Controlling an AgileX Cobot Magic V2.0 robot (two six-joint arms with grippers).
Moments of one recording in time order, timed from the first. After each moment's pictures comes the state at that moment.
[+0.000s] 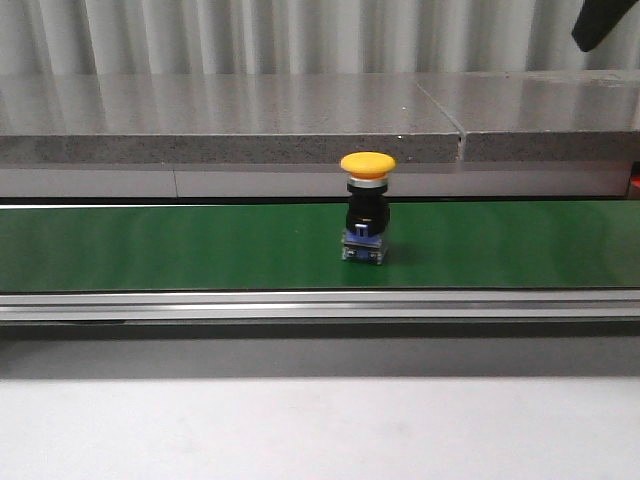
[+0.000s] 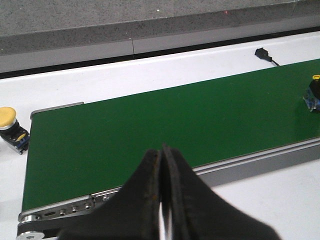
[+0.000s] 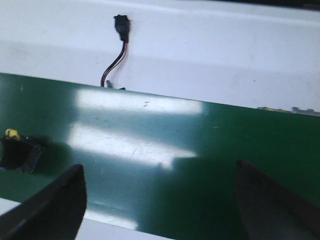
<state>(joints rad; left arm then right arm) -0.22 0.51 -0.56 -0.11 0.57 0.11 0.10 1.38 -1.23 0.15 0.85 -0.06</state>
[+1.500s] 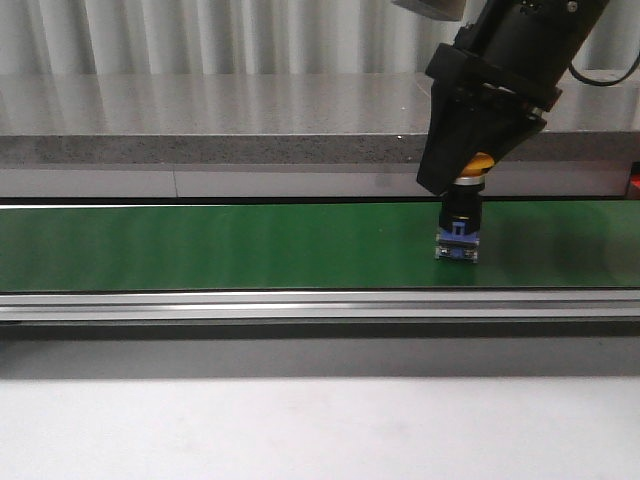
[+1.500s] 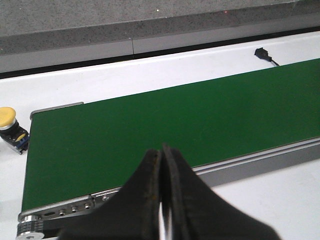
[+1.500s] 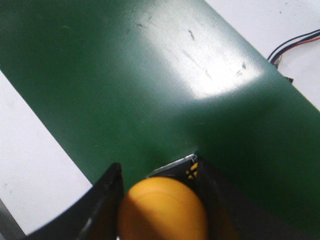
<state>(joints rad) -0.22 0.51 -0.56 -0.11 0.57 0.11 0.26 1.78 -1.41 0.41 1.01 -0.63</state>
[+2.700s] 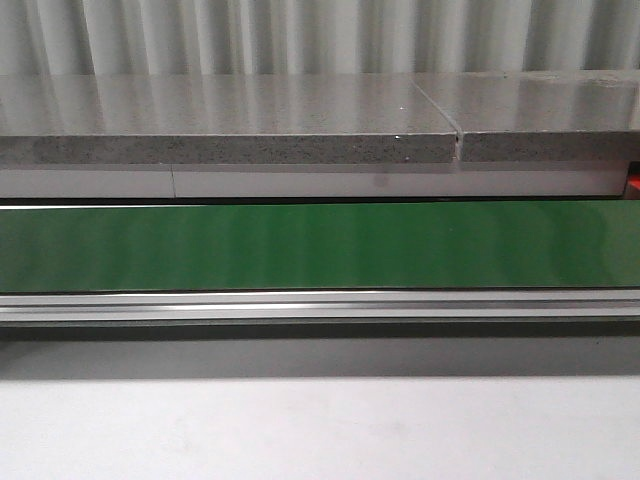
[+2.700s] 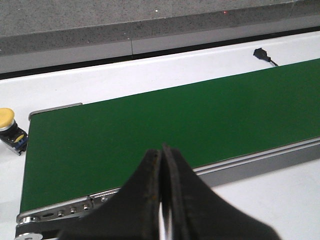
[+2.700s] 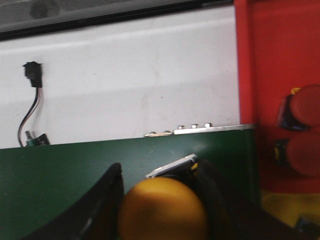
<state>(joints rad) -0.22 0.51 -0.56 -0.11 0.57 0.11 -0.34 1.59 -1.41 0.39 0.94 -0.28</state>
